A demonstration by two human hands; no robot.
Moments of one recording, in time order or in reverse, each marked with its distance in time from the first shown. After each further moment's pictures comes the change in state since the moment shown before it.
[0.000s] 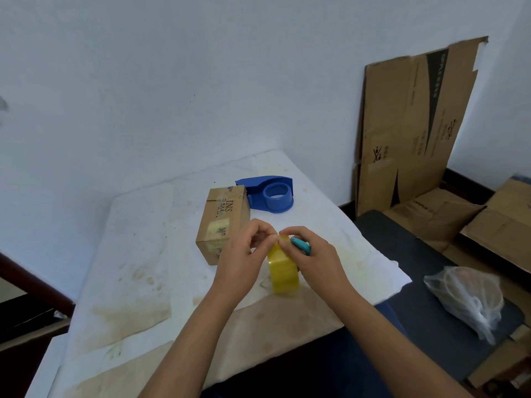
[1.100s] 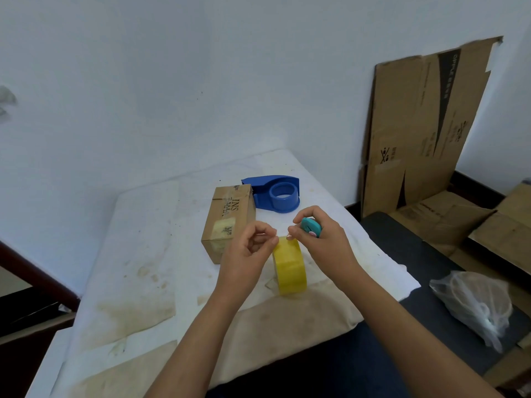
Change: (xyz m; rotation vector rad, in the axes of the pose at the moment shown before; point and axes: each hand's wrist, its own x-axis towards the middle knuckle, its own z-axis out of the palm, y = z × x) left_hand 0.000 -0.015 0.002 -0.237 0.062 -0.129; right_hand 0.022 -0.014 -0.011 0.070 0.007 -0.063
